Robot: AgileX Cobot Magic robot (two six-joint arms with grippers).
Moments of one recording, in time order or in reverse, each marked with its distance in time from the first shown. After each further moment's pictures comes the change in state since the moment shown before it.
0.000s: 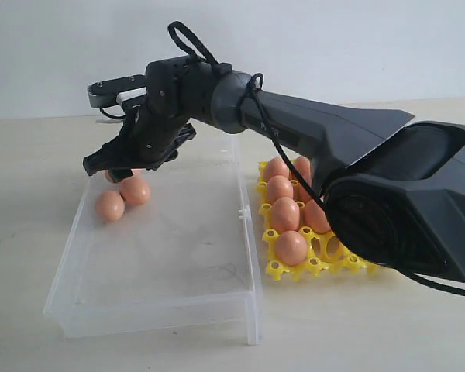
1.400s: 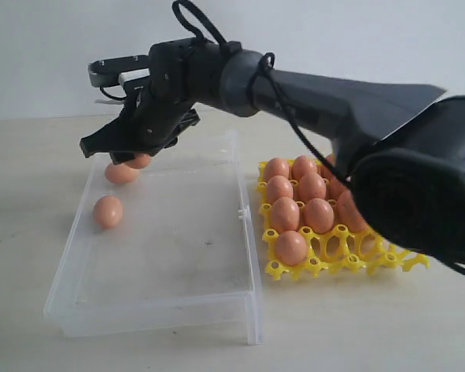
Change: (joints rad) left arm 0.000 0.000 0.000 0.000 0.000 0.000; right arm 0.003 -0.116 0.121 -0.018 -0.069 0.047
